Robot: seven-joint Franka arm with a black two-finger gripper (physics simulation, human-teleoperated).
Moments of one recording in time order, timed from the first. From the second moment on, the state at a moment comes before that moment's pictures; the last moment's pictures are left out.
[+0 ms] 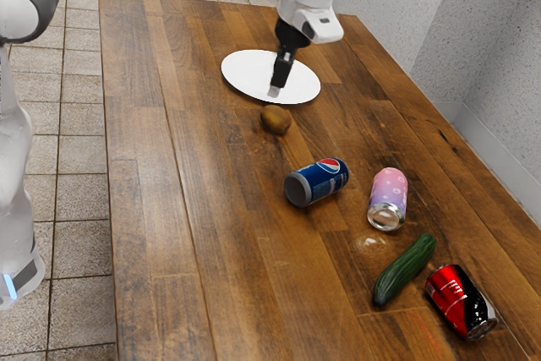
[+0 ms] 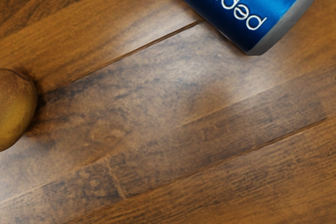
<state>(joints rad) -0.07 -0.08 0.11 -1.65 0.13 1.55 0.46</state>
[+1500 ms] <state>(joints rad) 0.17 0.25 0.15 -1.51 -0.01 1.57 1.40</state>
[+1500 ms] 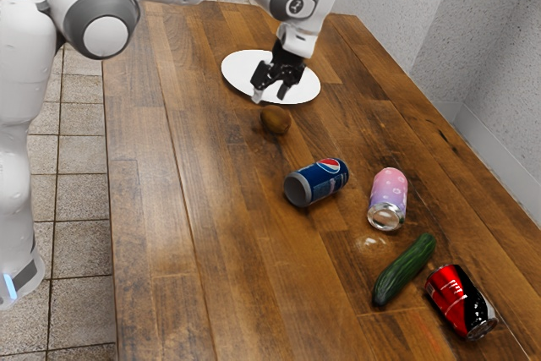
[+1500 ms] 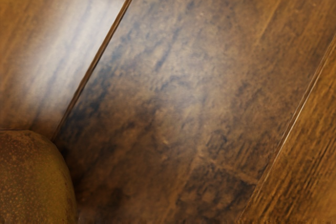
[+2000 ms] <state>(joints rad) 0.21 0.41 0.13 -1.34 -0.02 1.59 1.46</state>
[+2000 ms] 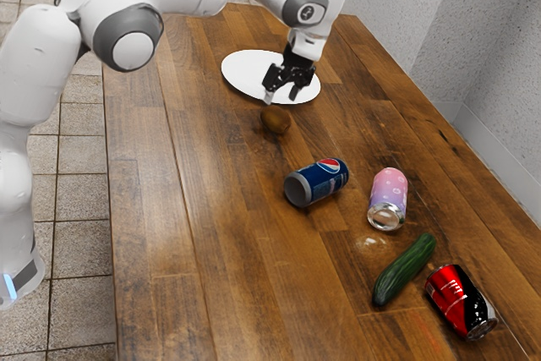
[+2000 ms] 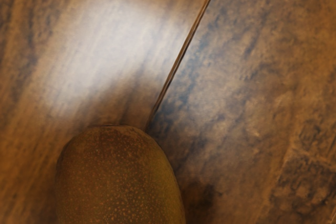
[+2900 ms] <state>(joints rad) 0.21 0.36 0.14 -1.43 -0.06 1.60 1.49</state>
